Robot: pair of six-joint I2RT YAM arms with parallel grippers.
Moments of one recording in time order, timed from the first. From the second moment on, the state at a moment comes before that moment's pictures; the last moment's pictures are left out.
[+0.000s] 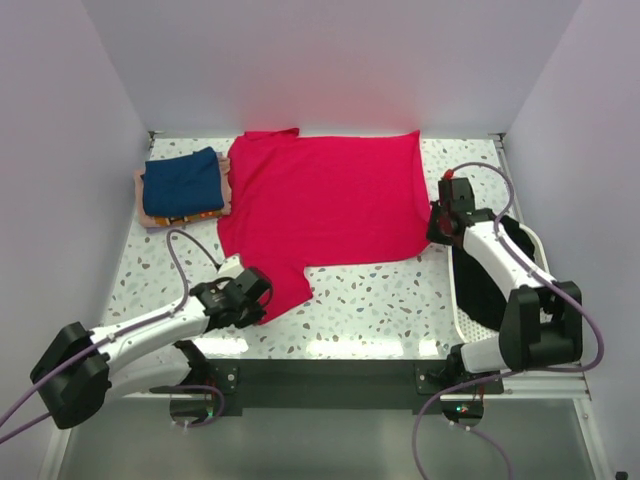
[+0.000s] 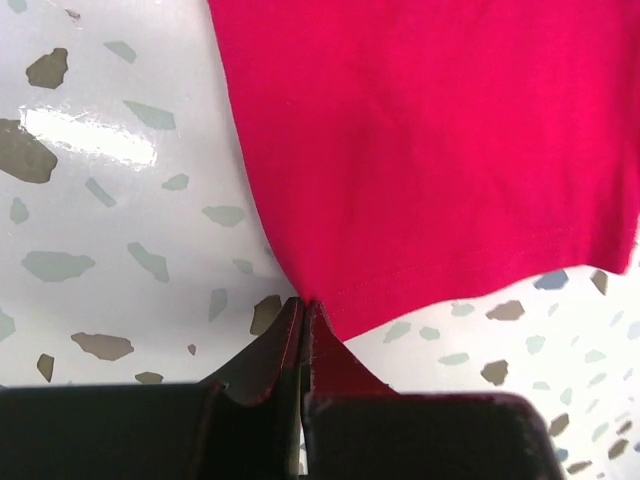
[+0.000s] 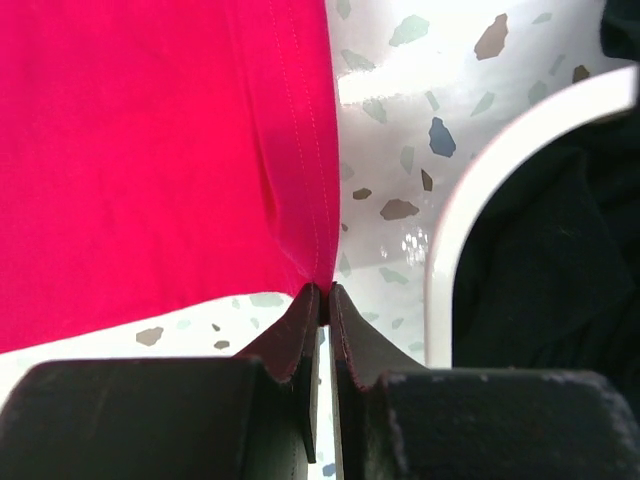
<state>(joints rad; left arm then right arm) -0.80 1.06 0.48 -0.62 -0.31 -1.19 0.14 1.43 0.97 -0.51 0.16 0.32</state>
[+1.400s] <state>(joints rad) -0.81 0.94 0.79 -0.73 -0.22 -0.81 0.16 1.19 0.92 -0.89 0.16 0.38</state>
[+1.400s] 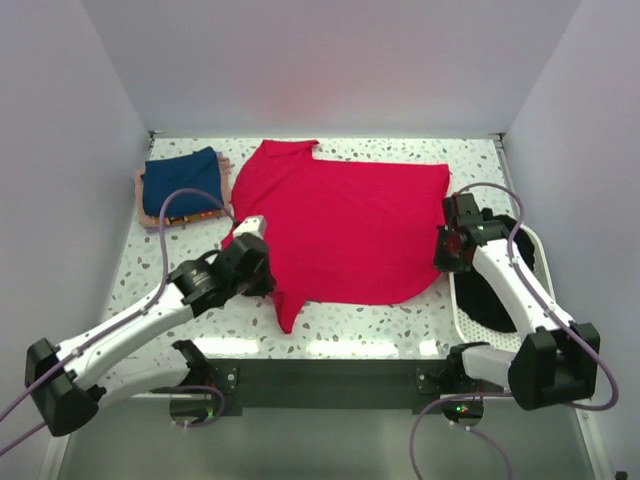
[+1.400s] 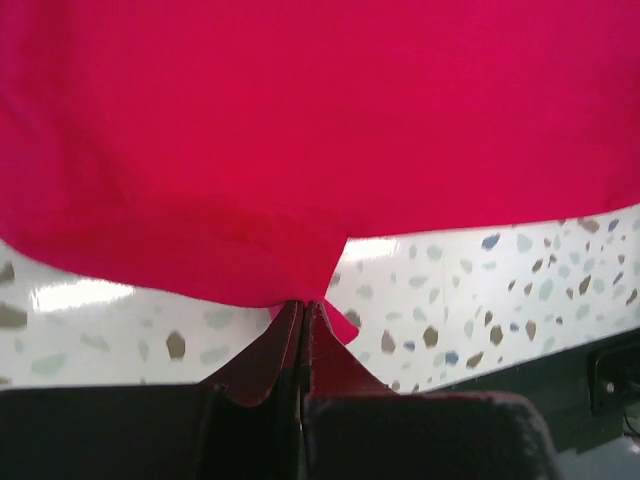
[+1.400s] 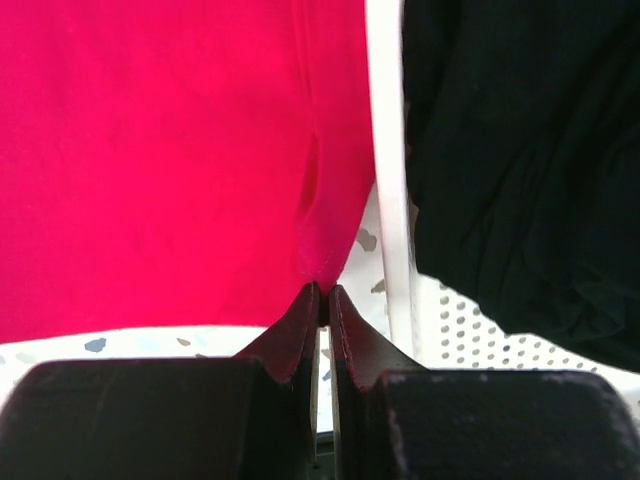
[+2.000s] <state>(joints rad) -0.55 1.44 1.16 -0.42 -0.18 -0.36 0.15 1.56 1.22 -0.83 0.21 0.29</state>
